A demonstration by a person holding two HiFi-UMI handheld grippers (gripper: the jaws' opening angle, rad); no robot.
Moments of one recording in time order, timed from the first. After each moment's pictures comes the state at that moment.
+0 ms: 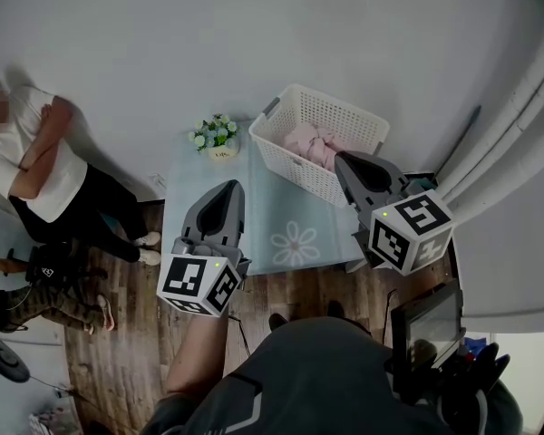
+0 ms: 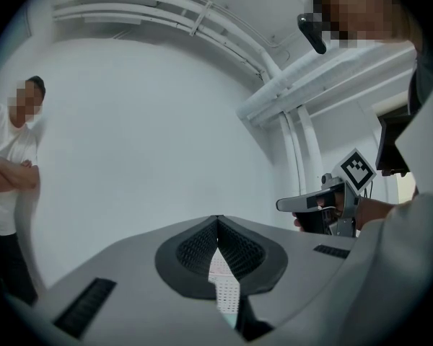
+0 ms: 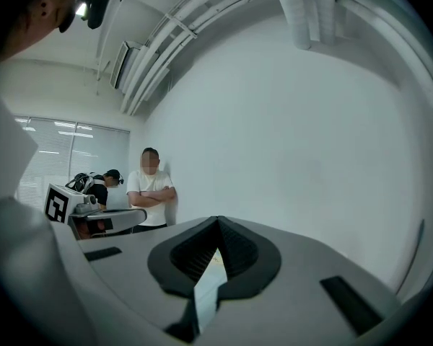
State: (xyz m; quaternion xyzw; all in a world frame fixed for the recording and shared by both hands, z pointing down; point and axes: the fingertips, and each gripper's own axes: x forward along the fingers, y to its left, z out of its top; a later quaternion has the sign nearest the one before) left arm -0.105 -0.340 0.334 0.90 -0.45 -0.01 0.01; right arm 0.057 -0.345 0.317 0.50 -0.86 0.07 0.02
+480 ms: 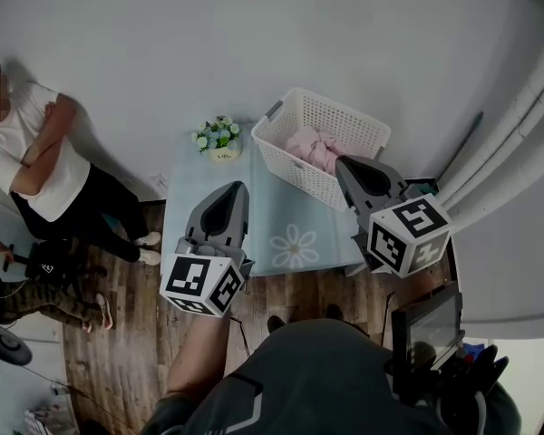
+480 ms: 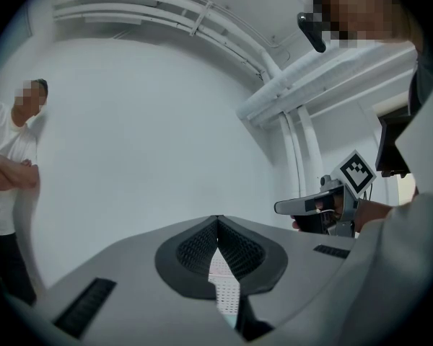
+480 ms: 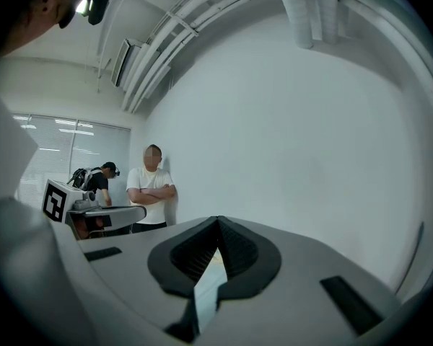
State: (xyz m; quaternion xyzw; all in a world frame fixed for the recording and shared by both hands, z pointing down) left arm -0.101 -0.338 0.333 0.90 -0.45 -0.01 0.01; right arm 0.056 -0.346 0.321 0.50 -0.86 0.07 0.02
